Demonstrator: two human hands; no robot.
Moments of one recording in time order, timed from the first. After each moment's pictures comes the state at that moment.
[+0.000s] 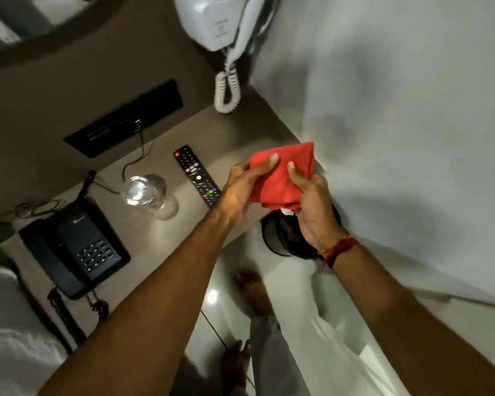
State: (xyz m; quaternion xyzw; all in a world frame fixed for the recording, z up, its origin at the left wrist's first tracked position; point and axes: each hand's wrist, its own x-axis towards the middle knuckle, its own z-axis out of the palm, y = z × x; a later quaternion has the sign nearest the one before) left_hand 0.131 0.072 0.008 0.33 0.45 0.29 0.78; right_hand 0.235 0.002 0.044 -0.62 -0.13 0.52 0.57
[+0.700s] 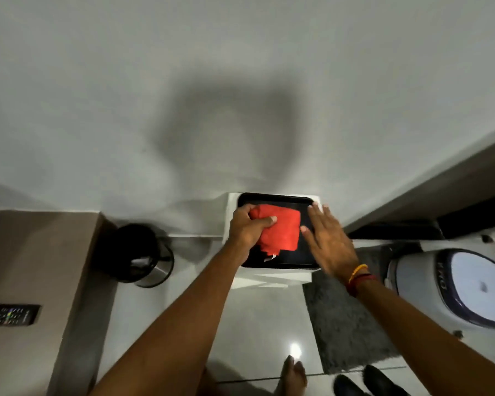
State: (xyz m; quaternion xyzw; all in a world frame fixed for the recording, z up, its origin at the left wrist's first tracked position) left_hand 0.397 -0.347 0.128 0.58 0.30 -0.07 0.76; right_hand 0.427 -0.553 0.149 -0.97 -0.19 0.12 0.09
